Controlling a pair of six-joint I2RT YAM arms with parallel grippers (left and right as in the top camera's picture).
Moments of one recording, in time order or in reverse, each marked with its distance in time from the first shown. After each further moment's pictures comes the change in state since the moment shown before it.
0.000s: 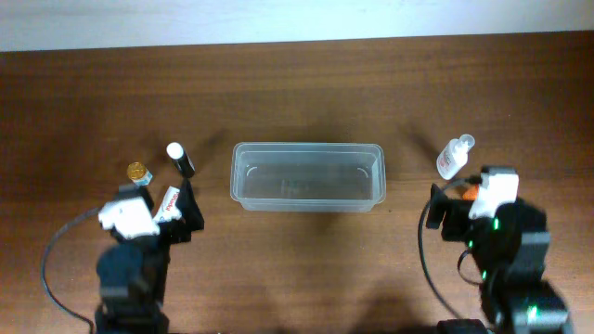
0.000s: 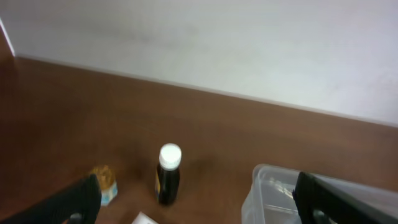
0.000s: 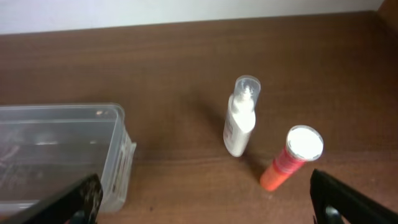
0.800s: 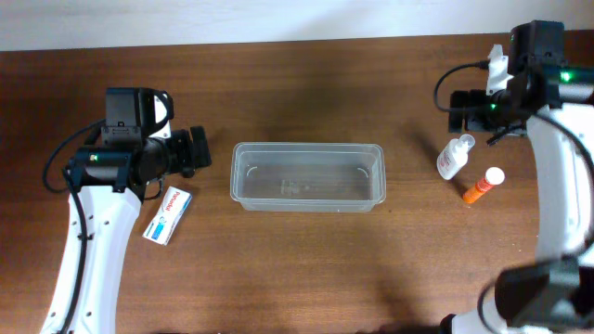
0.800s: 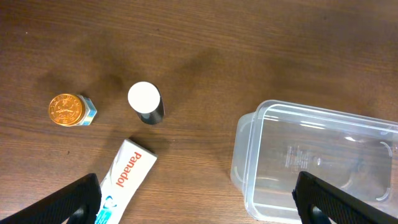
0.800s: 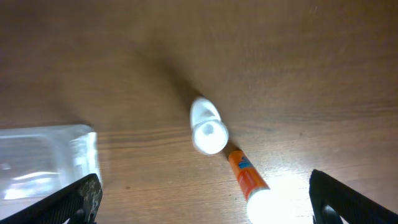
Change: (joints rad) left arm 0.000 0.961 0.932 -0.794 0.124 0.003; right arm -0.164 1.146 1.110 -0.662 -0.056 -0.089
